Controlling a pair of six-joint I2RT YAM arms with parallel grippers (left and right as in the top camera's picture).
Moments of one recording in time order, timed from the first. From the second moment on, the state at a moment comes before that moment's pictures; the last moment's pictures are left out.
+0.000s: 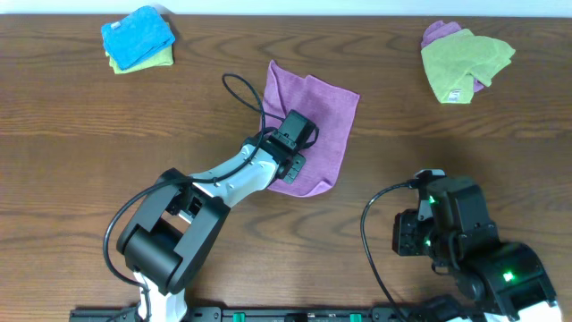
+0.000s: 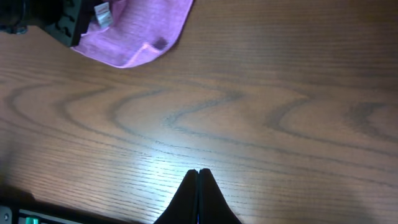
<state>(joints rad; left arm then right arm) -0.64 1.94 1.15 -0.42 -0.17 -0.03 0.35 0.80 0.90 -1.15 -0.06 0.38</state>
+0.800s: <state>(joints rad) -0.60 1.95 1.24 -0.53 -0.17 -0.11 0.35 1.11 0.70 -0.61 -0.32 0.37</state>
